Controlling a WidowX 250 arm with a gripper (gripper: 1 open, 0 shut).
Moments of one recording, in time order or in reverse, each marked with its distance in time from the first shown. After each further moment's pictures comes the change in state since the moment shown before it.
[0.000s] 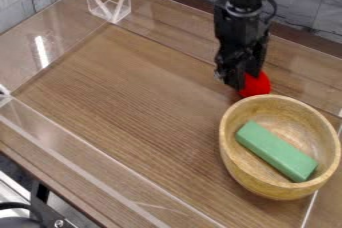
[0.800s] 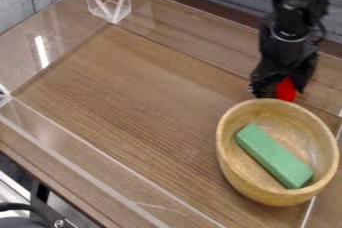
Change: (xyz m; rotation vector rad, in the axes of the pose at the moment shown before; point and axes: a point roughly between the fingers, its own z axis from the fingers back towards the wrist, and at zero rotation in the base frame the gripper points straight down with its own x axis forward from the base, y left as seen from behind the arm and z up) arm -0.052 -0.013 -0.012 -0.028 -0.048 -0.326
